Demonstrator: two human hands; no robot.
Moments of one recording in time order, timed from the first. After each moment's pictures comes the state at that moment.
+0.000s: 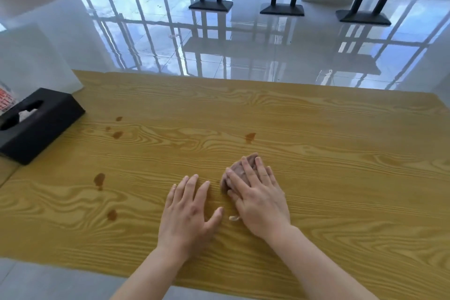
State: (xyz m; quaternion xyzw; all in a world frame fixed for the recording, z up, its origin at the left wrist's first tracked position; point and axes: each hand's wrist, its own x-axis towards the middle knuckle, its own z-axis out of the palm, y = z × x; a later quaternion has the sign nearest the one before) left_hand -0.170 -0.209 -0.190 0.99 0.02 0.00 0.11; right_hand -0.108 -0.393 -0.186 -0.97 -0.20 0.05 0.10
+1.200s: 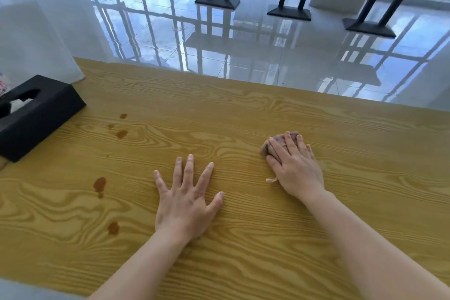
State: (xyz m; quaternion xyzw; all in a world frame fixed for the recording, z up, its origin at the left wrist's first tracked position) left_hand -0.115 -0.169 -0.195 0.99 0.06 -0.08 0.06; right_hand 0.004 -0.416 -0.186 -0.99 -0.09 0.07 0.06
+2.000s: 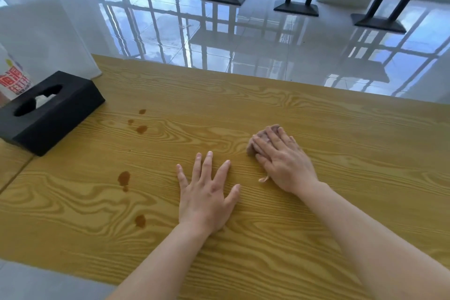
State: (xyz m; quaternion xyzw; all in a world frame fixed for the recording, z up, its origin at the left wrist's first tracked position) left_hand -0.117 -0.161 -0.190 0.99 0.06 -0.07 0.12; right_hand 0.003 -0.359 -0.190 -0.98 -0.19 0.07 0.07
